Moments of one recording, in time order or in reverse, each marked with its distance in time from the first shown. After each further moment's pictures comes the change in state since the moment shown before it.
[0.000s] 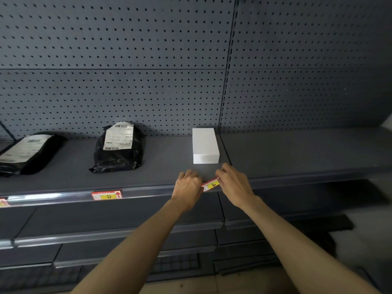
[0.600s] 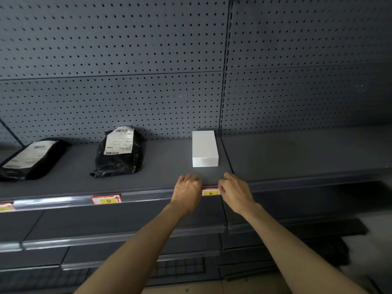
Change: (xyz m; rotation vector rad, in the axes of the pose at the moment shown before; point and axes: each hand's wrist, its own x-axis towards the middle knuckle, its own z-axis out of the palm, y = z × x) left_hand 0.007 0.006 0.007 0.050 -0.023 -0.015; right_hand -0.005 0.012 0.016 0.104 -0.026 0.031
